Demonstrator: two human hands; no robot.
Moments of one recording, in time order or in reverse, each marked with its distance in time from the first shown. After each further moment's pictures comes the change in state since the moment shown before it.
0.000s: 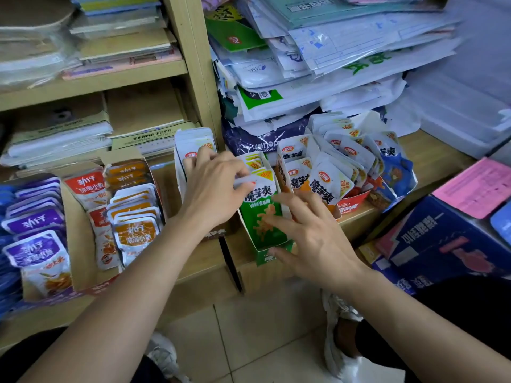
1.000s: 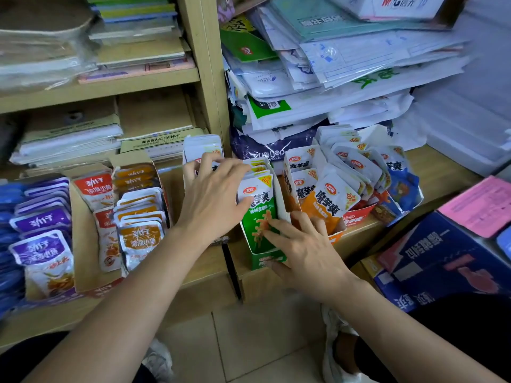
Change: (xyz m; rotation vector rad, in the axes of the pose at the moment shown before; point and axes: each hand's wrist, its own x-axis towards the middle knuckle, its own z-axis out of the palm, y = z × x) left_hand -0.008 -0.014 0.005 0.193 0.086 0.090; right_hand 0.007 -0.004 0.024 -0.169 -0.152 0.016
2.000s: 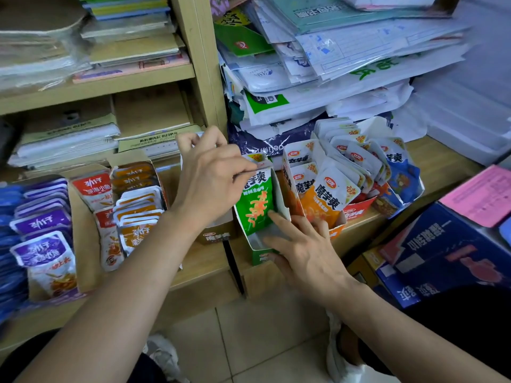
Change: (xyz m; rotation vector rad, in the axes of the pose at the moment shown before) left_hand 0.019 -0.004 -0.016 -0.217 0.349 0.220; right_hand -0.008 -0.007 0.005 0.071 0.019 0.033
